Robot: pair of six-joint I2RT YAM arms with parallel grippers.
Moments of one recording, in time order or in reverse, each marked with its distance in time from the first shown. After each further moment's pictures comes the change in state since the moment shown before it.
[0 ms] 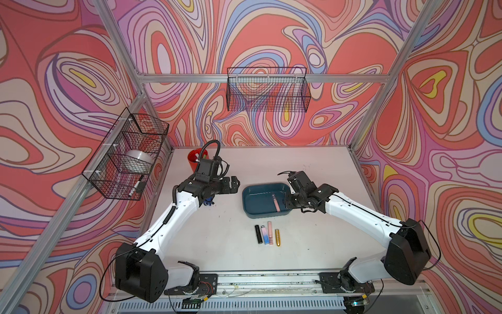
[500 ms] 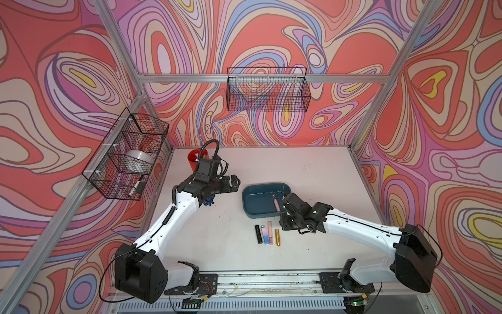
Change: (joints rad) left arm 0.000 -0.003 0.000 0.015 0.009 -0.042; right arm 0.181 -0.042 -0.188 0.045 0.009 0.173
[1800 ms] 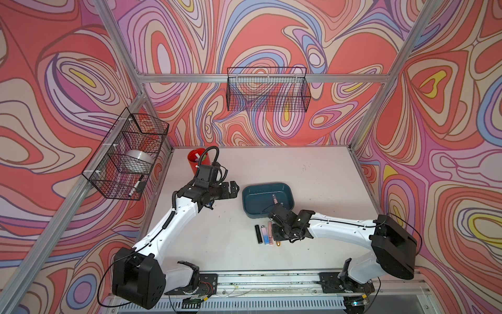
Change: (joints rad) left arm 0.000 -0.045 -0.100 0.011 0.001 -0.003; right arm 0.132 0.142 -0.021 0.055 -0.012 0.120
